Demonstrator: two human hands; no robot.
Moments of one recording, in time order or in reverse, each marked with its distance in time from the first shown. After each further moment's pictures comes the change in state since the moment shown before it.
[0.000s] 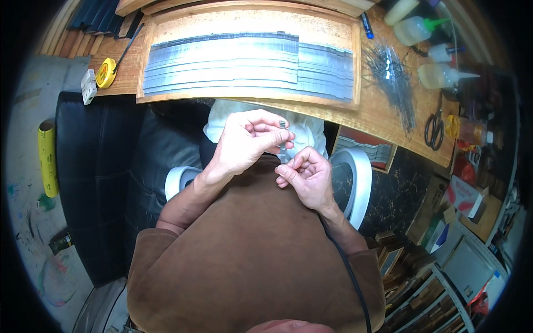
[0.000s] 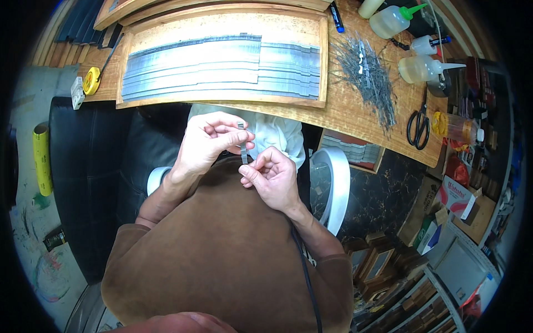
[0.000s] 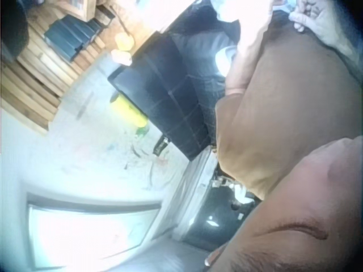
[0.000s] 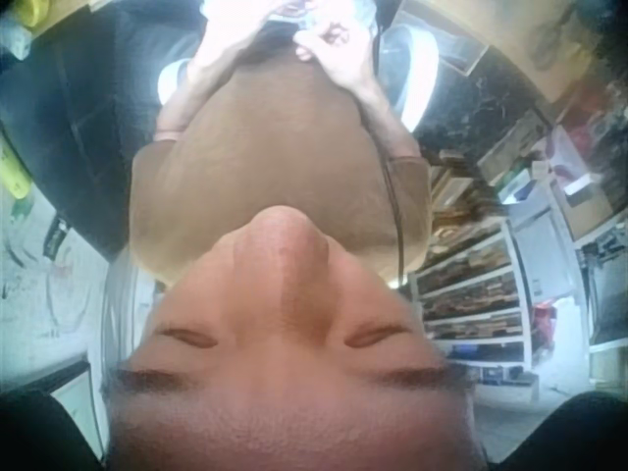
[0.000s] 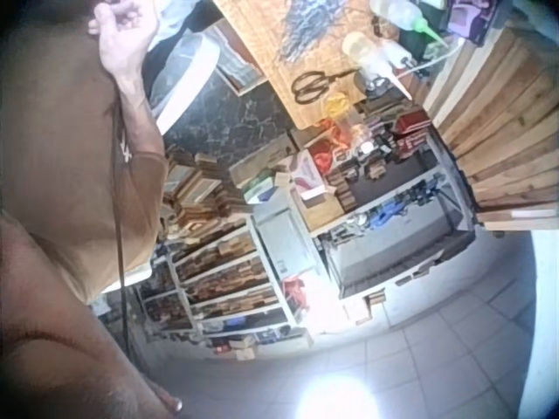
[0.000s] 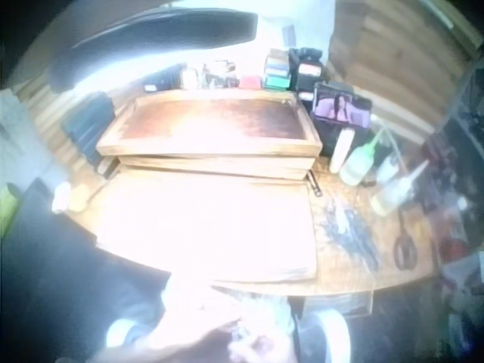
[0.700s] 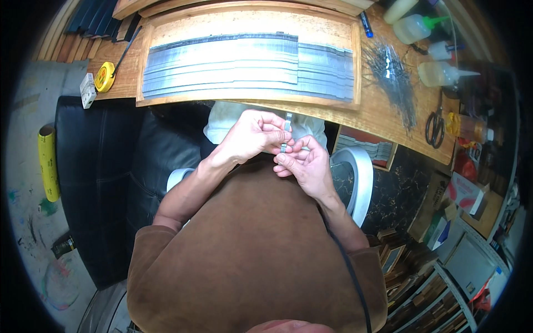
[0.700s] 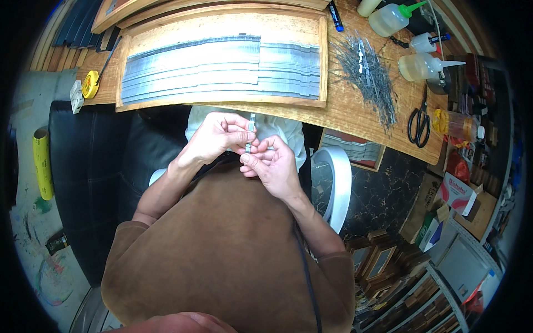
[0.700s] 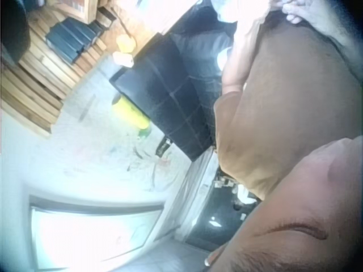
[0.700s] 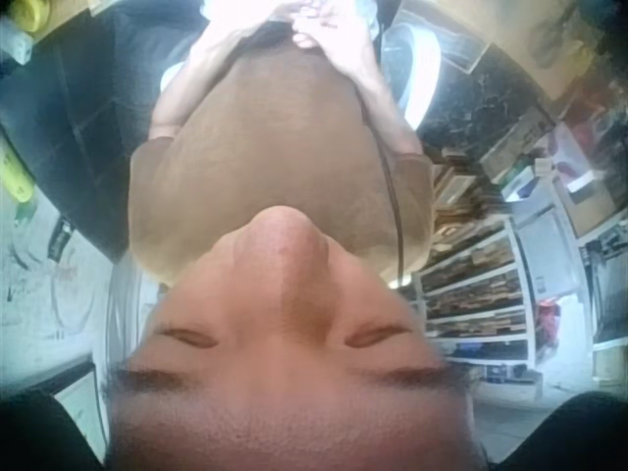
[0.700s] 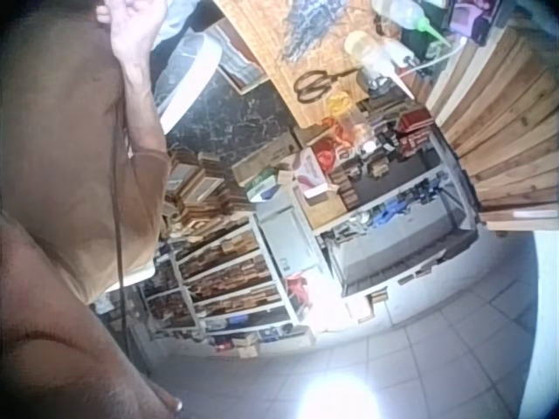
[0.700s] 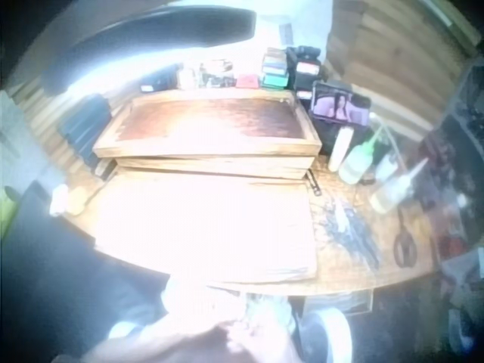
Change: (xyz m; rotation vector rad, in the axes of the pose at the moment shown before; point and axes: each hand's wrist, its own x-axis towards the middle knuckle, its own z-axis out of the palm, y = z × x) left_hand 0.029 -0.022 -0.017 0.069 -0.118 -0.214; right_hand 0.022 0.003 -0.001 0.026 0.091 0.133
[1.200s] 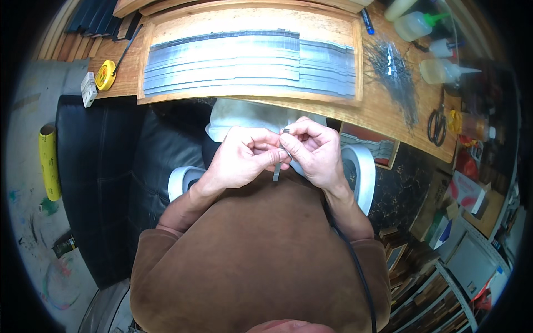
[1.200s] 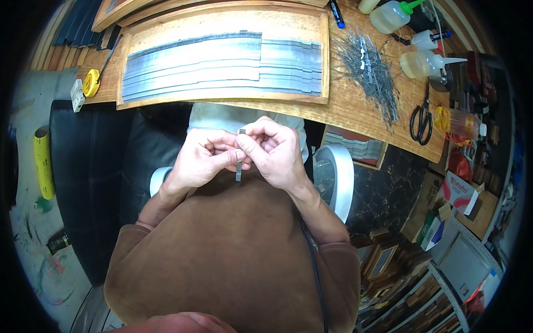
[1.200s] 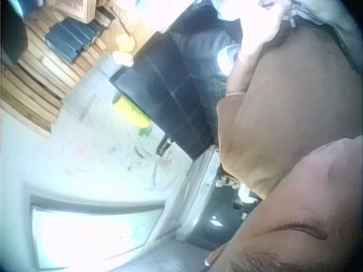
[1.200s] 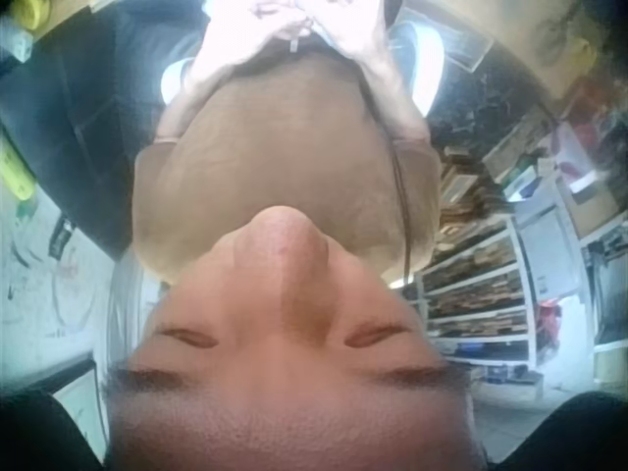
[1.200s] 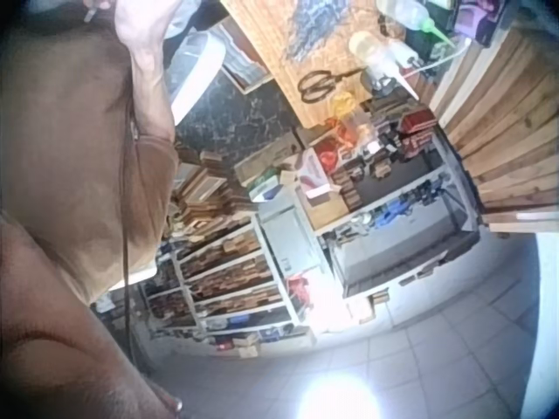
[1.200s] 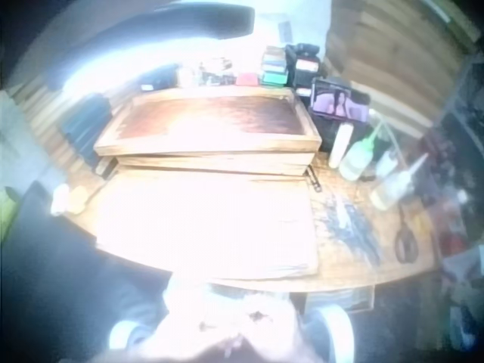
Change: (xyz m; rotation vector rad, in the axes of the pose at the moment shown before) left_hand -0.060 0.020 0.022 0.090 -0.009 0.106; right_hand 0.016 -0.043 0.017 -0.028 -0.129 -0.283
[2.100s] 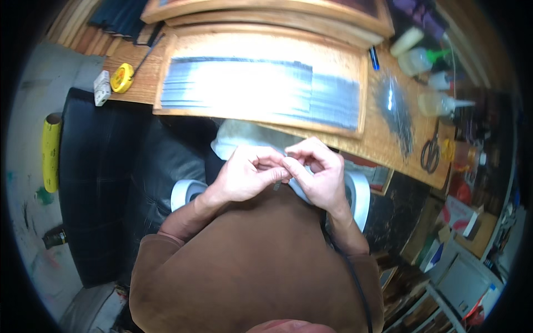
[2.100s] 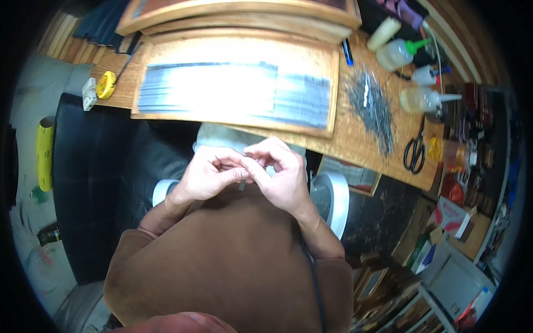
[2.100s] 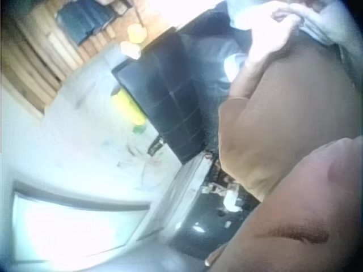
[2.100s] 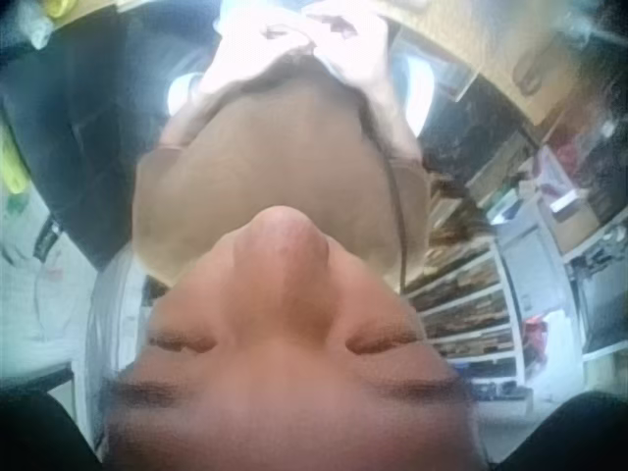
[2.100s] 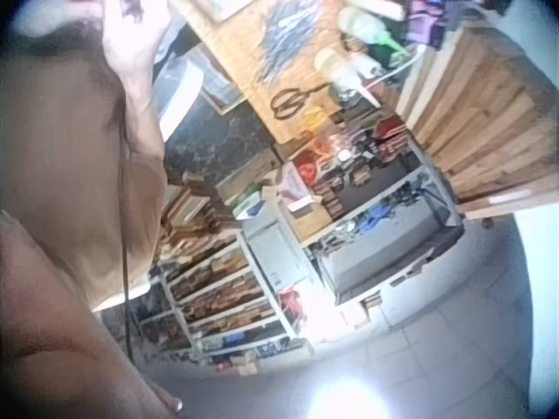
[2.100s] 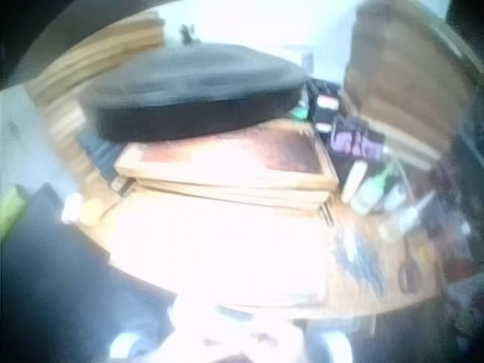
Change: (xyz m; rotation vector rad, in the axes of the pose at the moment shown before) left_hand 0.000 -0.003 -0.014 -0.001 -0.014 0.189; right_hand 0.010 -0.024 0.010 -0.420 -0.026 -0.185
